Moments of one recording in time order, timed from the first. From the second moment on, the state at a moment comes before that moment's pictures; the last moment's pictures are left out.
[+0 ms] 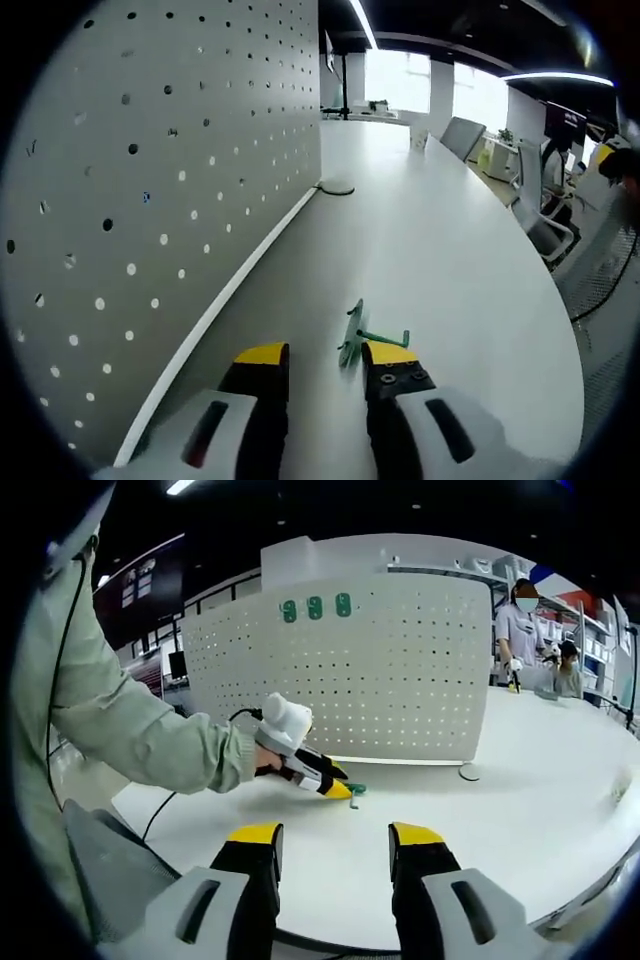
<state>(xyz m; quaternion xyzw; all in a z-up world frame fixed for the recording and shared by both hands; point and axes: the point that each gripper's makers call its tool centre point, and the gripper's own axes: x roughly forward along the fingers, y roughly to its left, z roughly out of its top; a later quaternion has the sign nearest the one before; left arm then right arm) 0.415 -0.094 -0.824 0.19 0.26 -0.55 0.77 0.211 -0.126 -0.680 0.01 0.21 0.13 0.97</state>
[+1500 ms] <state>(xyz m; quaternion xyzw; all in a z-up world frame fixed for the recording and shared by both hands) 0.408 -0.098 -0.822 0.18 0.24 -0.56 0.77 0.212 -0.128 -0.680 0.01 0.20 0.13 0.97</state>
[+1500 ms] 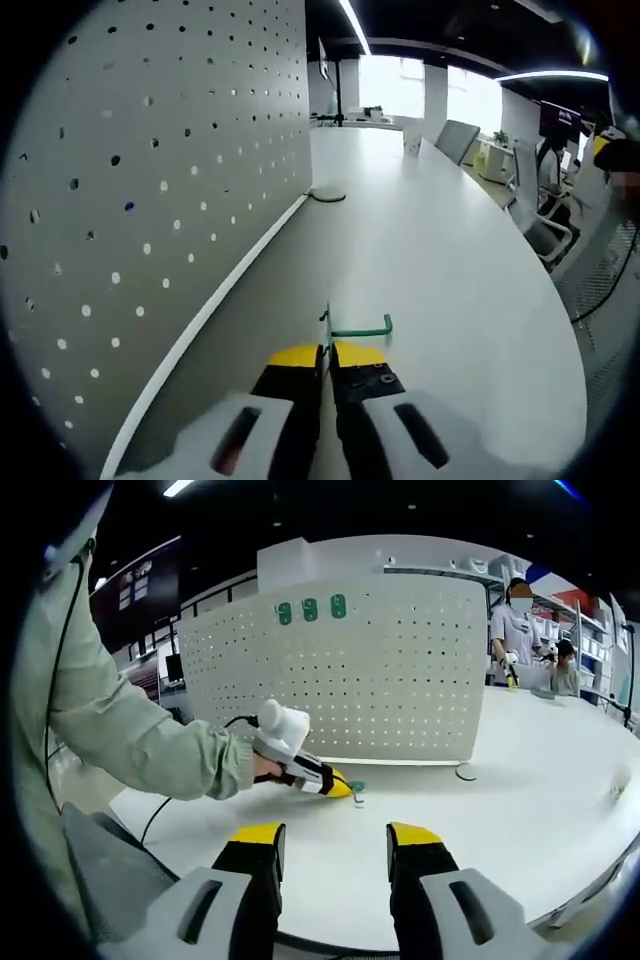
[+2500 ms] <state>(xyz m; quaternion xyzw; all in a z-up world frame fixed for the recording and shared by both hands) 0.394 -0.066 -0.774 0.13 0.22 -0.51 0.82 0.213 -0.129 -0.676 0.04 0.20 0.13 0.97</state>
